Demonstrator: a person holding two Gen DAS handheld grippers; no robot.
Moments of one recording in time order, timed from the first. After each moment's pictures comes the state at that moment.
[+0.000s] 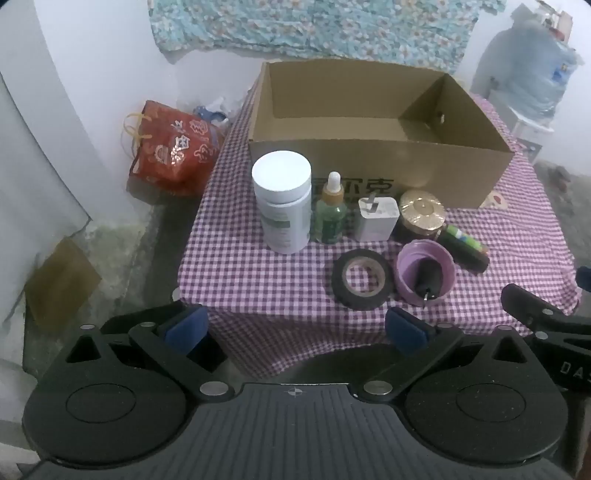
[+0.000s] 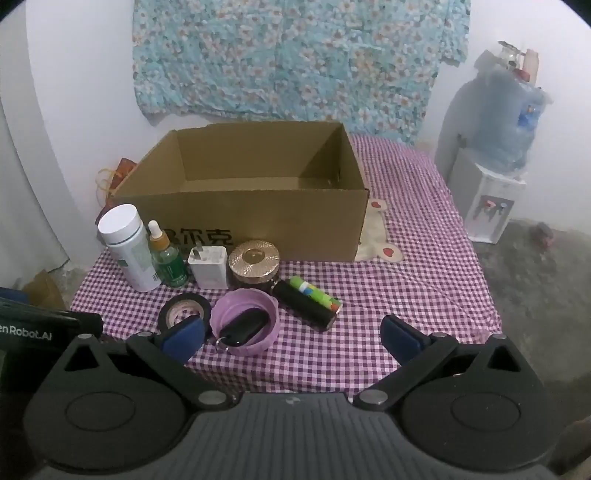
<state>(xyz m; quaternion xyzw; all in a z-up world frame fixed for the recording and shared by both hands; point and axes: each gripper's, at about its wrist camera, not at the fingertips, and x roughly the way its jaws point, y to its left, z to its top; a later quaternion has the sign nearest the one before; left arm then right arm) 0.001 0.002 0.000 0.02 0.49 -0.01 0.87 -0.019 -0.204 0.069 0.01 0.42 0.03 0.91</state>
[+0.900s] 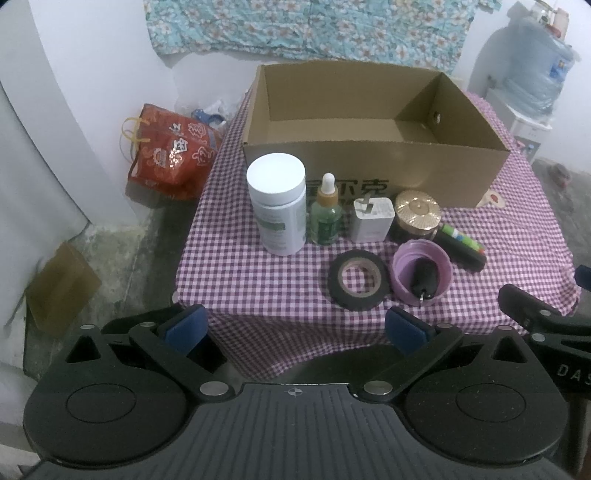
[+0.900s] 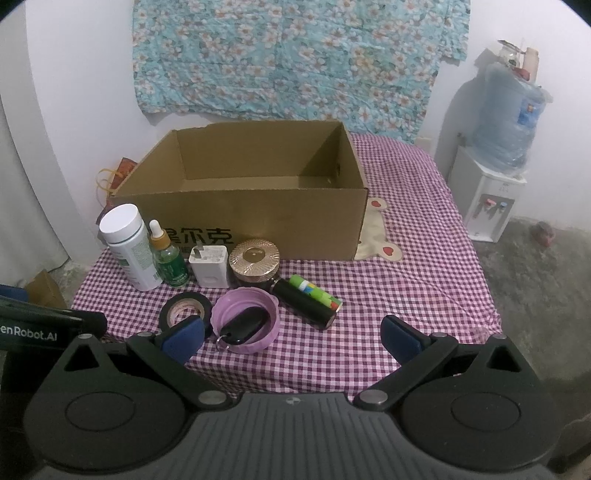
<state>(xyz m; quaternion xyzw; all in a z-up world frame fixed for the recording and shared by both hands) -0.004 -0.002 0.005 0.02 0.49 0.00 0.87 -0.020 -0.205 0.070 0.01 0.42 0.03 0.91</state>
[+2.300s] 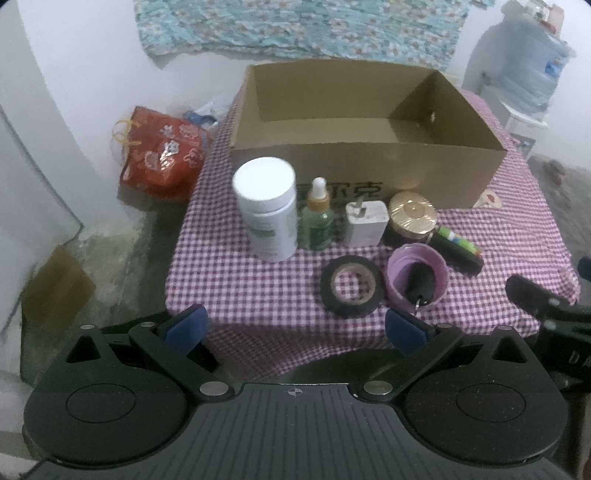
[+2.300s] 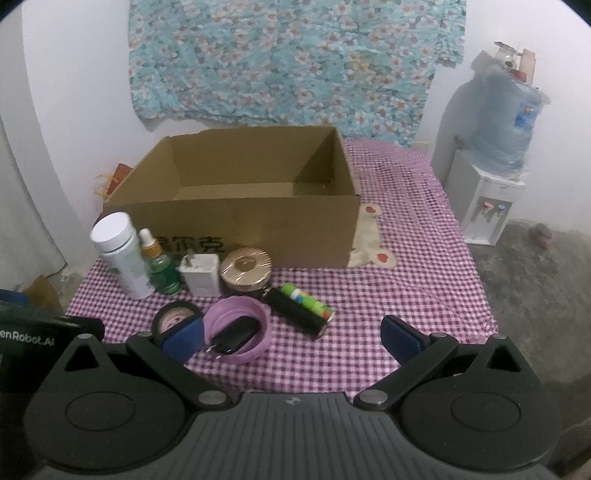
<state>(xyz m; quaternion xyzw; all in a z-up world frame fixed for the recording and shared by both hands) 0.010 -0.006 0.000 0.03 0.49 -0.02 0.87 -0.010 -0.213 0.067 0.01 0.41 0.02 0.91</state>
